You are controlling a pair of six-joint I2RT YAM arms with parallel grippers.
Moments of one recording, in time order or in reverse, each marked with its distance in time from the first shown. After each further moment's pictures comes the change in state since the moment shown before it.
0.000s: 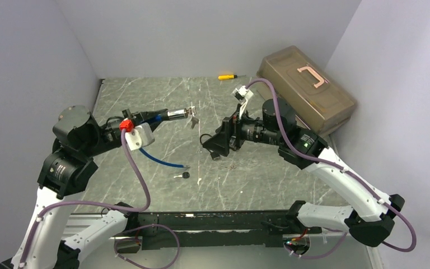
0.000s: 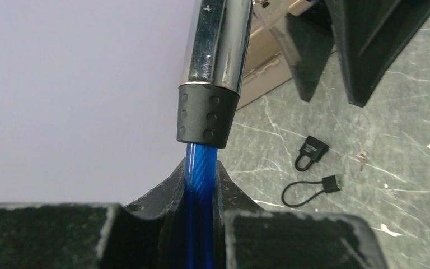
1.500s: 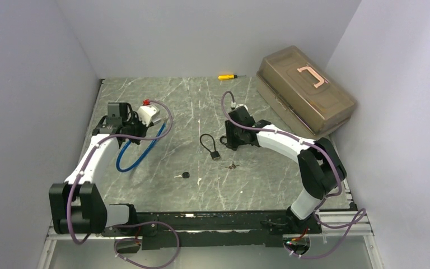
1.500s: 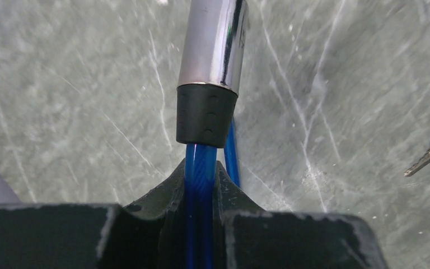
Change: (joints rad) left arm 0.455 0.404 -0.463 0.088 -0.303 -0.084; right arm -0.242 0.545 -0.235 0.068 0.540 -0.005
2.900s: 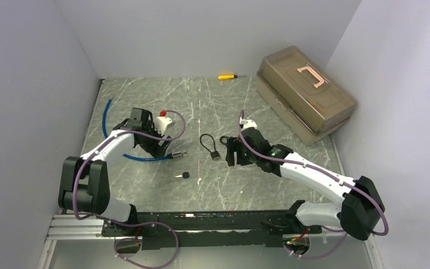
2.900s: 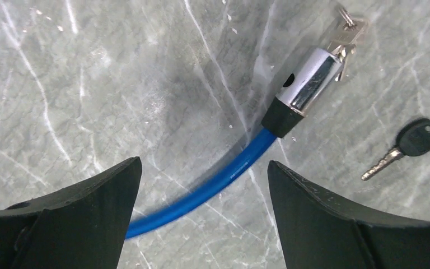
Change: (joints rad) left arm -0.158 0.239 -0.070 0.037 -0.096 -0.130; right arm 0.167 -0.466 -0.300 -0.014 0.002 0.119
